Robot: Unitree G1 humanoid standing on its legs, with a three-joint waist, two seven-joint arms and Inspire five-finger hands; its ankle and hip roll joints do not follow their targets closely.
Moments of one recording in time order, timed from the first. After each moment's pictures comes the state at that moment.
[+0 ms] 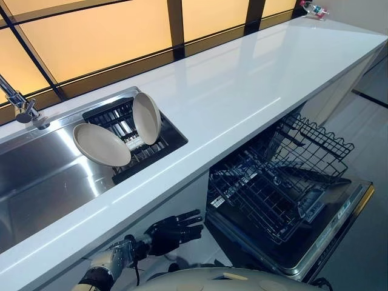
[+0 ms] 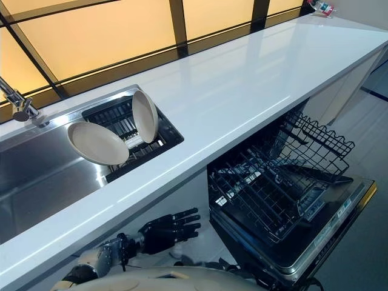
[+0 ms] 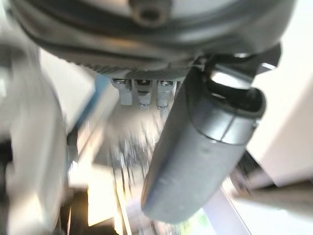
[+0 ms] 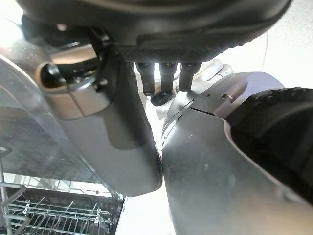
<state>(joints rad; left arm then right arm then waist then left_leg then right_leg) 0.04 0.31 -0.24 0.52 -0.75 0.50 -0.82 0.09 -0.26 -0.04 1.23 0.79 0.28 0.12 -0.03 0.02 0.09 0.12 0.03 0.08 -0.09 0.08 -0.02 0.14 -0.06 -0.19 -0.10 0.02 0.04</state>
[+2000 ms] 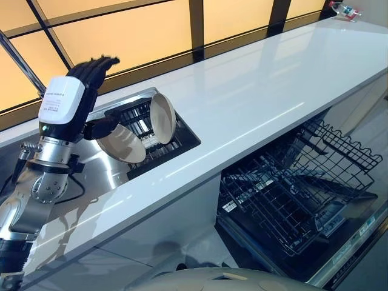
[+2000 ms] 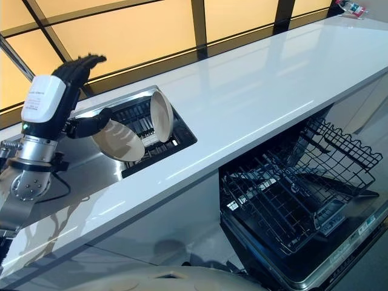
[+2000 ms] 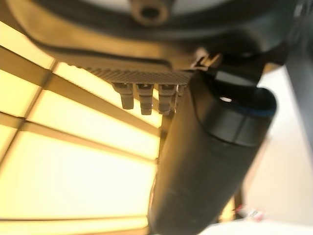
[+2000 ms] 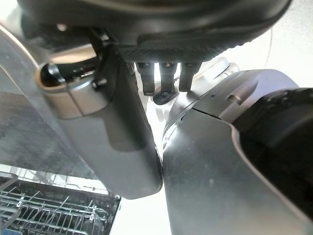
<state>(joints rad) 0.05 0.91 0.14 -0.09 0.52 -0.27 0.33 0.14 -0.26 -0.06 1.23 0.84 0.24 0.08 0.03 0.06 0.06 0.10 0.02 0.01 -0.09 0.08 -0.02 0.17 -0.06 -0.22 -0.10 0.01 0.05</state>
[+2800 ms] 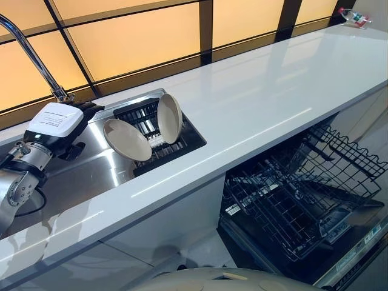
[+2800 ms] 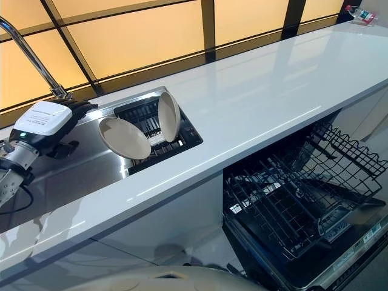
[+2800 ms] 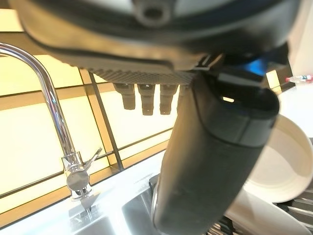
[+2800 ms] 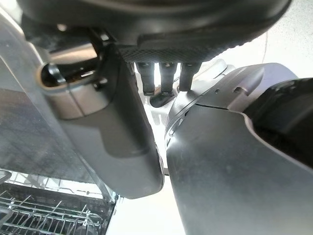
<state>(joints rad) 0.10 1.13 0.12 0.07 0.67 -0.24 0.07 0.12 -0.26 -0.07 1.24 0.84 0.28 0.04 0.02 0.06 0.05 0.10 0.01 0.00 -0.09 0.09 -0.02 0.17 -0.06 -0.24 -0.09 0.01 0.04</state>
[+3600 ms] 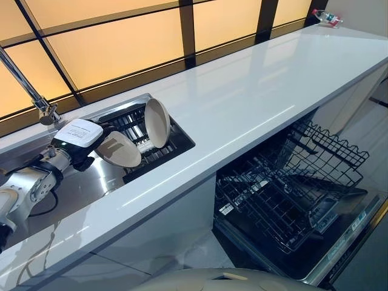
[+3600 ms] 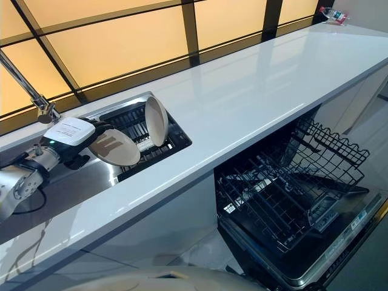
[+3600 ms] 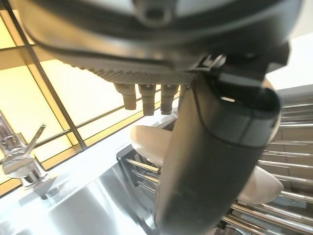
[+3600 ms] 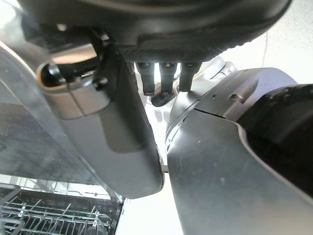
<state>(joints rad) -0.09 1.13 -0.17 0.23 0.78 -0.24 0.04 0.11 -0.27 -0.07 1.24 0.81 0.29 0.05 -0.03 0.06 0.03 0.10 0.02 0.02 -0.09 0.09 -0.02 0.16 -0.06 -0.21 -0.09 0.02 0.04</state>
